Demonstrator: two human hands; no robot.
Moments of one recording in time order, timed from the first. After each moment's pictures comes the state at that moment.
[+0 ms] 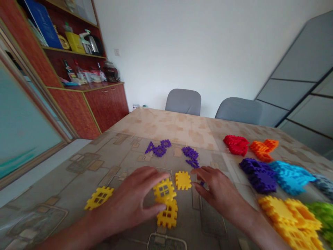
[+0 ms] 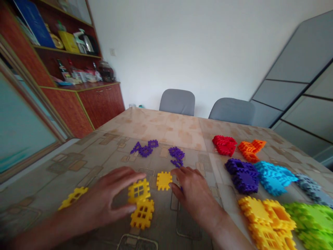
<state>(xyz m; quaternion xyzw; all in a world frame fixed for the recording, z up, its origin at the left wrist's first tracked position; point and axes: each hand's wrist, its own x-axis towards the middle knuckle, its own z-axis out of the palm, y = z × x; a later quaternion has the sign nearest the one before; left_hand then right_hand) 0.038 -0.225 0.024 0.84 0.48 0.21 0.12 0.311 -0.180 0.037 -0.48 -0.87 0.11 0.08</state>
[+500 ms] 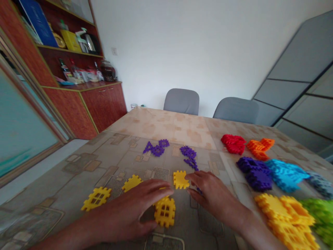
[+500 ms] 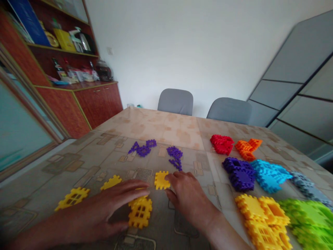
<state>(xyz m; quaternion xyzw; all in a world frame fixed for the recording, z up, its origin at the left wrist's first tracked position) 0.039 -0.230 0.019 0.88 0.39 0.11 0.26 0.305 -0.183 0.031 -0.45 -0.88 0.15 0.05</state>
